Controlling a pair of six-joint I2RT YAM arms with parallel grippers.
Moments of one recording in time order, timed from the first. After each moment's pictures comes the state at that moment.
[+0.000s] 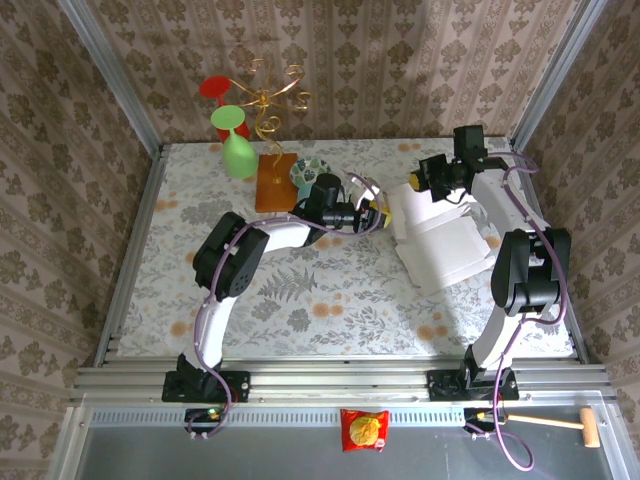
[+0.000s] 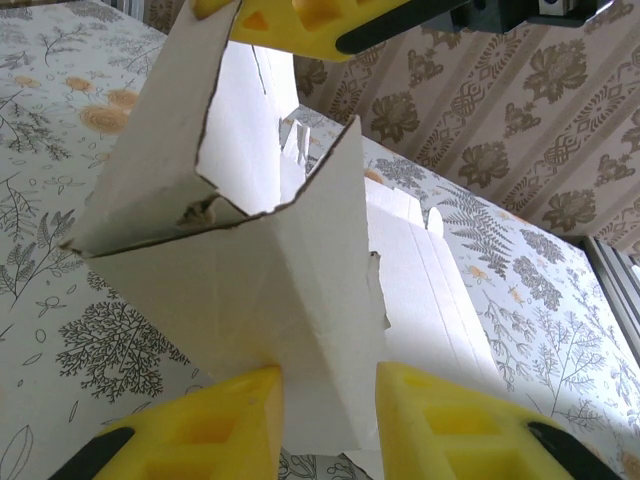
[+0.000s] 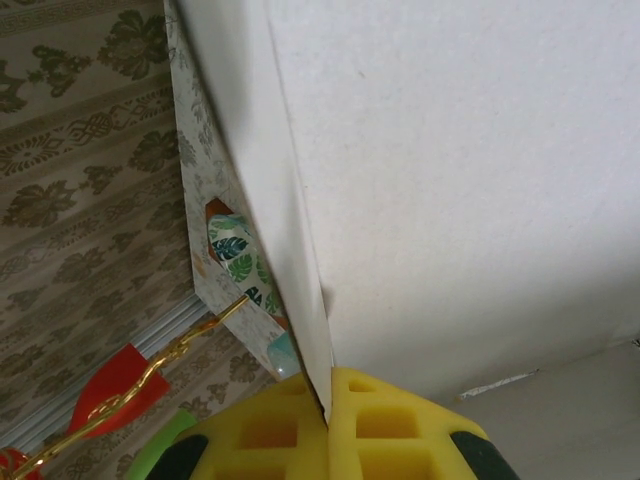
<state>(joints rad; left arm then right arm) -0.71 2.18 1.39 0.49 0.77 -0.18 -0.01 1.80 1.50 -0.60 -0.51 1.33</state>
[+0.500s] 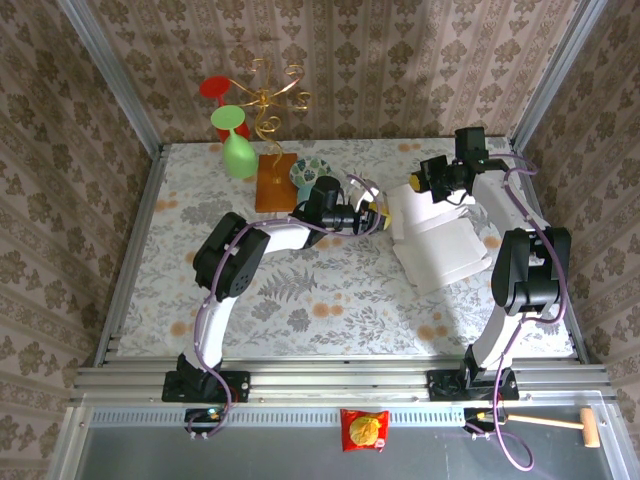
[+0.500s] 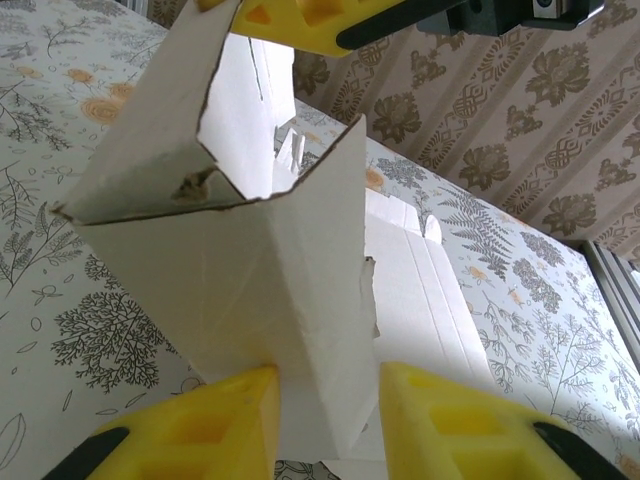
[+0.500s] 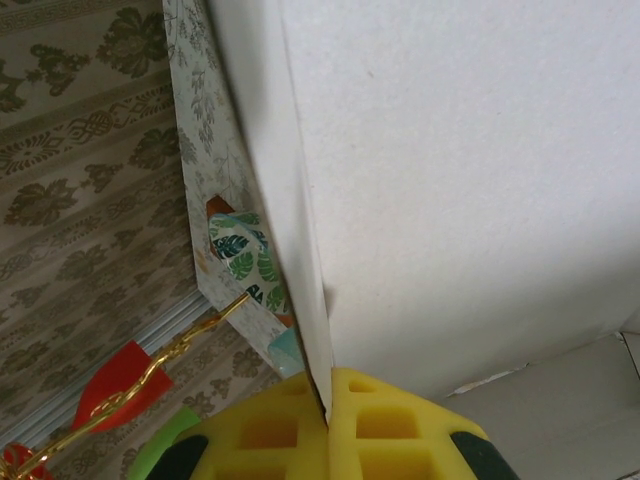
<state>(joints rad) -0.71 2.18 1.37 0.52 0.77 -0.20 -0.02 1.80 1.48 -0.58 -0.54 1.33</state>
